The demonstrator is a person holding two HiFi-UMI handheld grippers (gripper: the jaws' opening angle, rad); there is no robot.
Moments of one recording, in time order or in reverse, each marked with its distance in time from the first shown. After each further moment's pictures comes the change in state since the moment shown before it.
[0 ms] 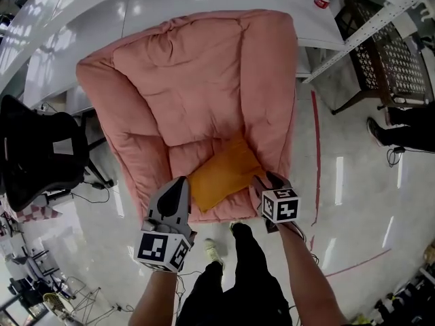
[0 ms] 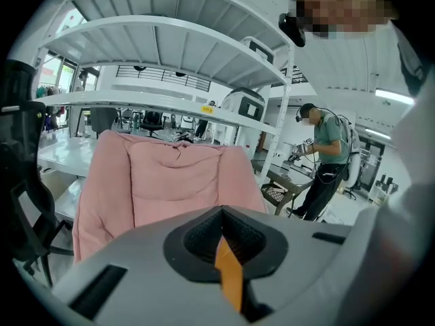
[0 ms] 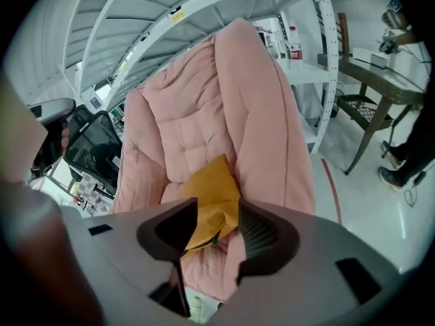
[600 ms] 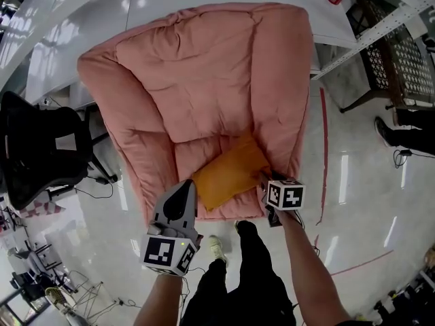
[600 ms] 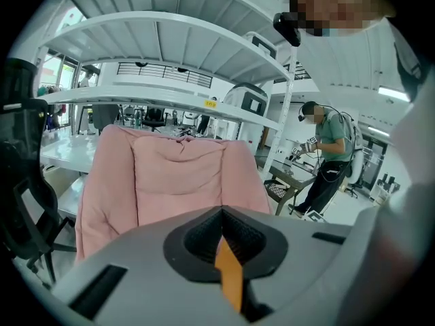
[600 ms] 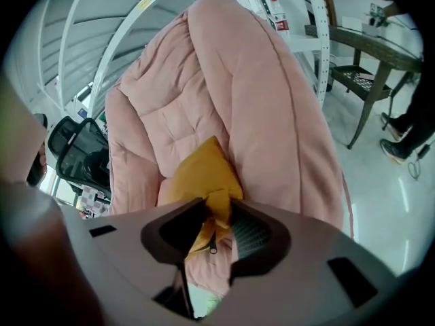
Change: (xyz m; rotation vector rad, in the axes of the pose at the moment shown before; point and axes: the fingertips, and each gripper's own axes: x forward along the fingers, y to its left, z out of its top) left arm 0.002 0.010 -0.015 -0.006 0.032 0.016; right arm 0.045 -0.011 -0.019 0.140 0.105 0.010
